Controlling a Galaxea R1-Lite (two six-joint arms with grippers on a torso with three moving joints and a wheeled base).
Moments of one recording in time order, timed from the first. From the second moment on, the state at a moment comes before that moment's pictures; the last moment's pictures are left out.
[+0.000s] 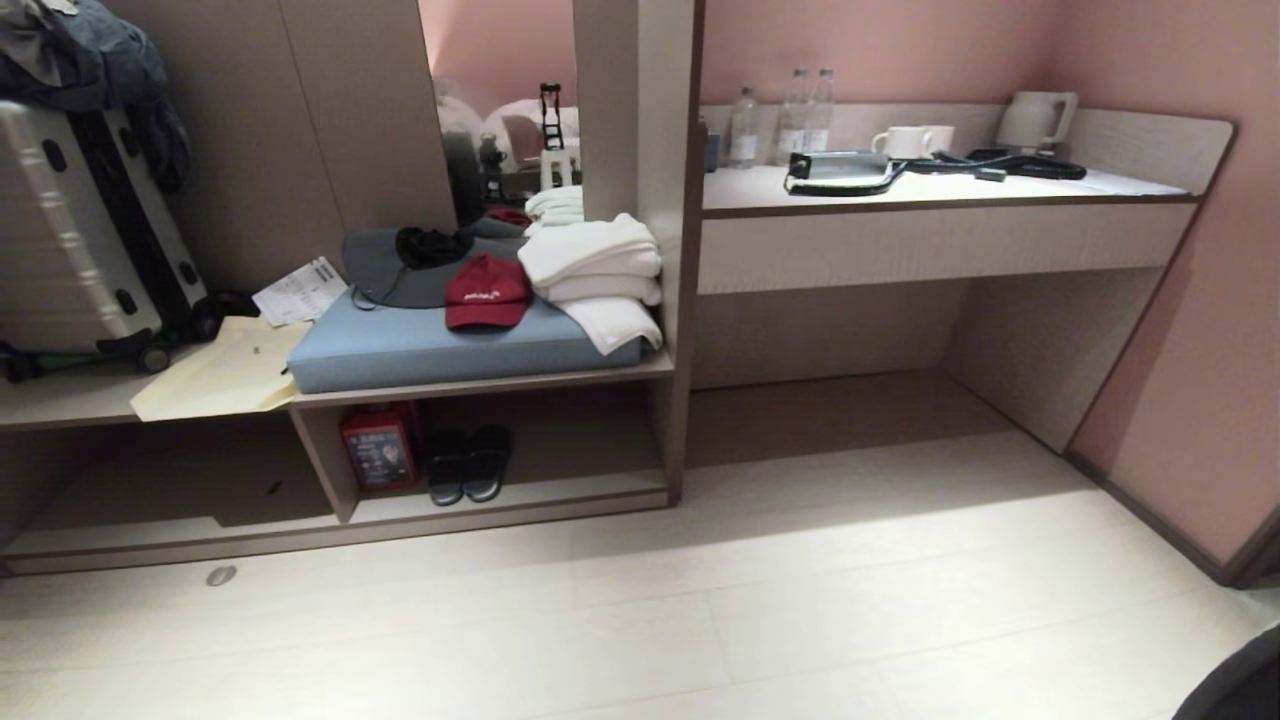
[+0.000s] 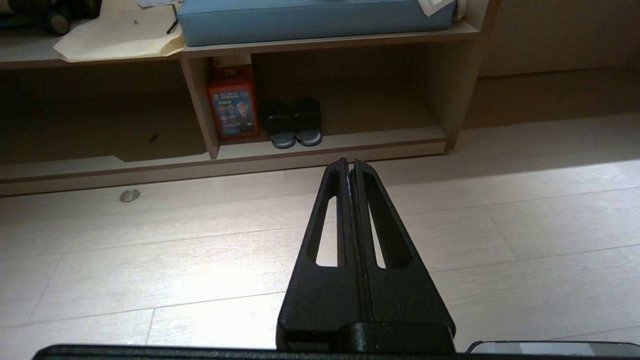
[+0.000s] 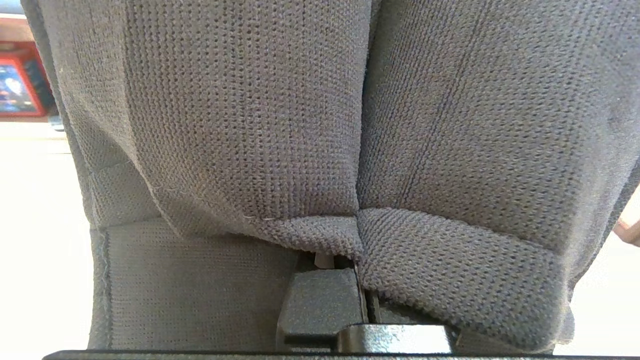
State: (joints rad) left arm 0.00 0.00 0.00 0.00 0.00 -0.02; right arm -0.01 0.00 0.00 0.01 0.01 -0.05
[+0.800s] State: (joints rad) left arm 0.00 0.00 0.00 0.00 0.00 -0.01; right arm -0.01 0.00 0.00 0.01 0.01 -0.06
